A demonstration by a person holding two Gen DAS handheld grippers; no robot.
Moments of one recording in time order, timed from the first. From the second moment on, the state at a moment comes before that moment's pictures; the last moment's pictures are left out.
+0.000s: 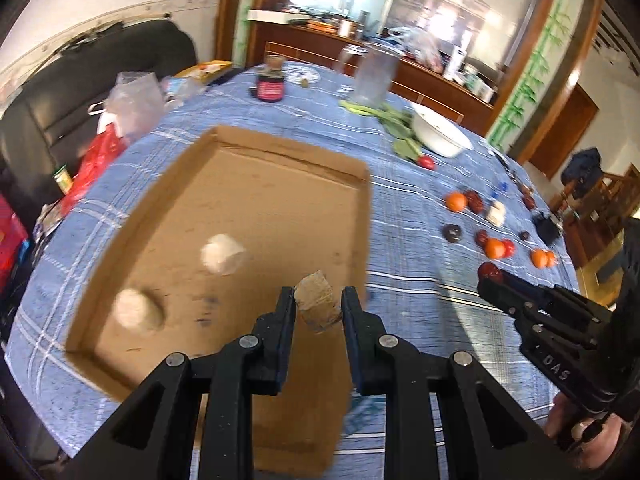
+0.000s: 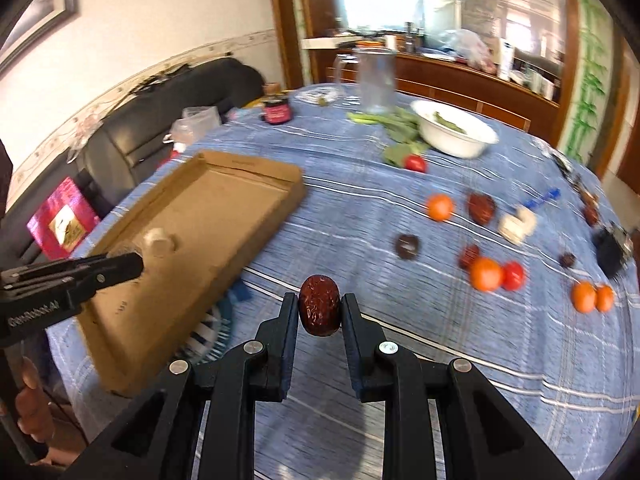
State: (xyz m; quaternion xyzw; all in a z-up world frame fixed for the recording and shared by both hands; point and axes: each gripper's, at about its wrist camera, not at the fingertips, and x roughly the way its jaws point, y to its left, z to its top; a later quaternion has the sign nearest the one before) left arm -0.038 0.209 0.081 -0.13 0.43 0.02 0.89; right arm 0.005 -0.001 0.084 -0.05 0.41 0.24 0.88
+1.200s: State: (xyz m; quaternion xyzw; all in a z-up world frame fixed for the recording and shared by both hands) left arm -0.062 0.277 0.023 -0.15 0.48 0.07 0.86; right arm 0.027 0.158 0.024 -0.11 0.47 0.34 0.81
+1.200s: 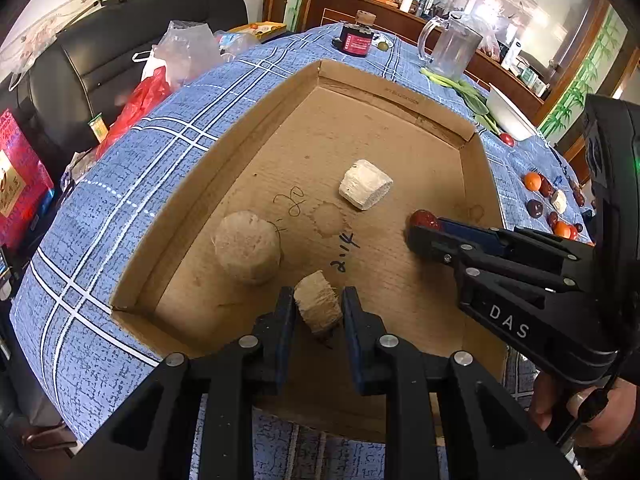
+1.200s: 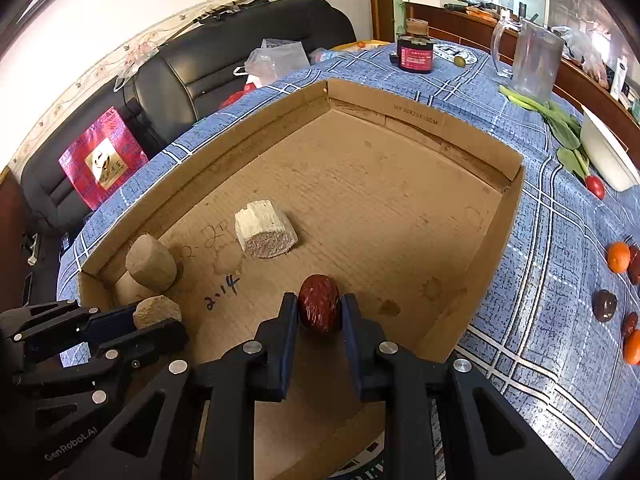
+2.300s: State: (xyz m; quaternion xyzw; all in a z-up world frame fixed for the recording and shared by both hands) left arm -0.043 0.177 0.065 -0.04 0.44 0.03 0.90; right arm -0.015 0.015 0.072 -0.08 0.42 0.24 0.87
